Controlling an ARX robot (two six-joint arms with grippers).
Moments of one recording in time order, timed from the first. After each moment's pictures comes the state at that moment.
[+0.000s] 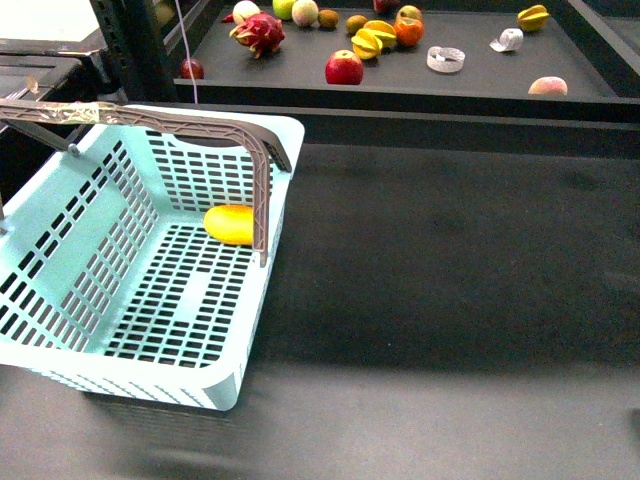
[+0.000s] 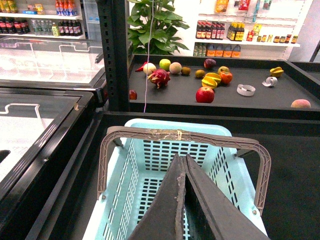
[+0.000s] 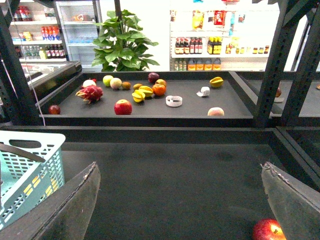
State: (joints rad) left arm 0.00 0.62 0.02 0.61 0.00 -0.01; right arm 0.00 0.00 0.01 0.00 0.00 0.00
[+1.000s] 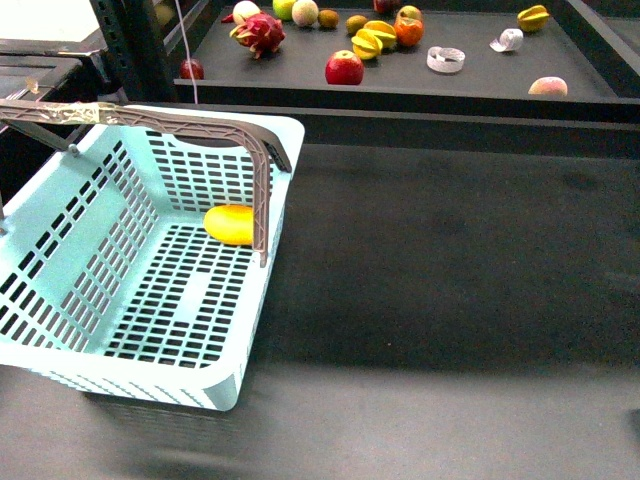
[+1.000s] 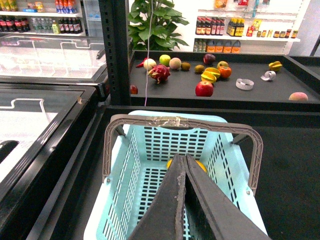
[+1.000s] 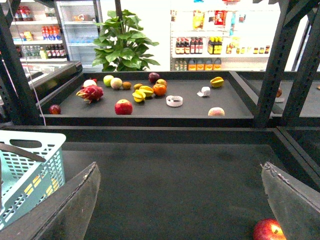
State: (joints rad) left arm 0.00 0.10 0.02 0.08 0.00 -0.01; right arm 0.00 0.00 0.01 0.00 0.00 0.00
